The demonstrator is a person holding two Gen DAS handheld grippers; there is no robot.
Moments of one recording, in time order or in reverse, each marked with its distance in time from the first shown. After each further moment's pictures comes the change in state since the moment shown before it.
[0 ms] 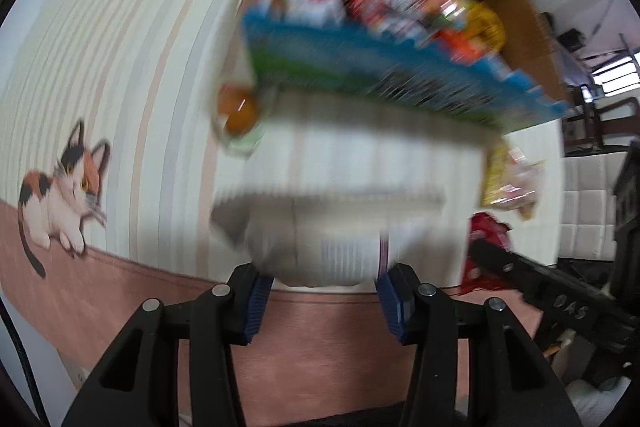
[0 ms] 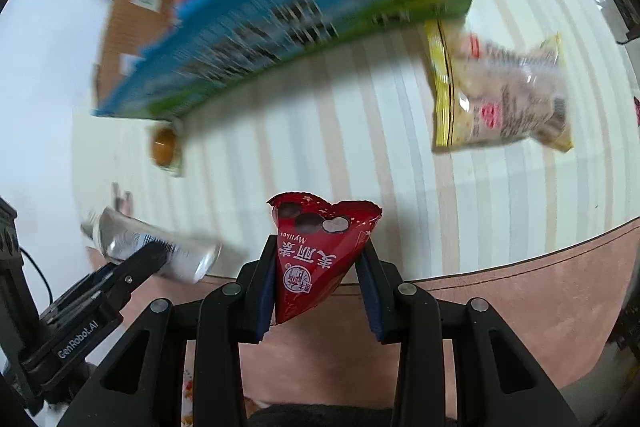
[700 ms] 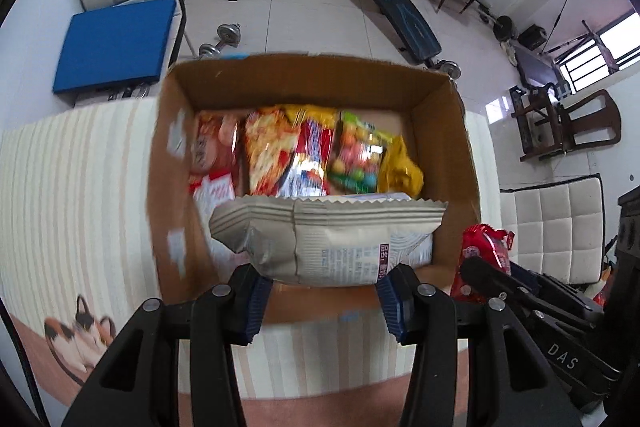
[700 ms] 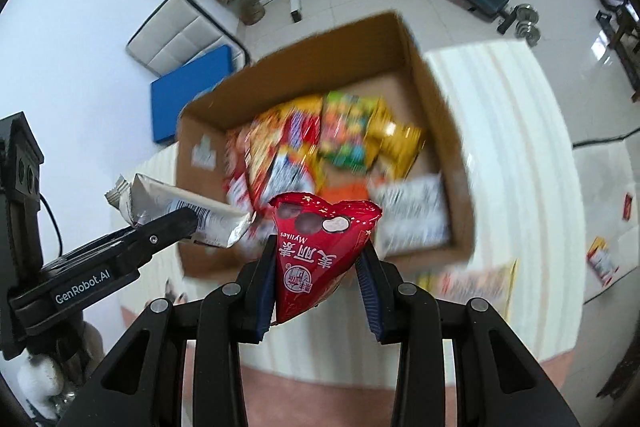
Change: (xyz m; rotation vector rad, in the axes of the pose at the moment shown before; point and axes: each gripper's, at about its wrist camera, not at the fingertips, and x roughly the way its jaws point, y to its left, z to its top) left arm -0.045 -0.090 0.200 0.145 -0.050 -0.057; right arm -0.111 0.025 0.177 -0.053 -0.214 0.007
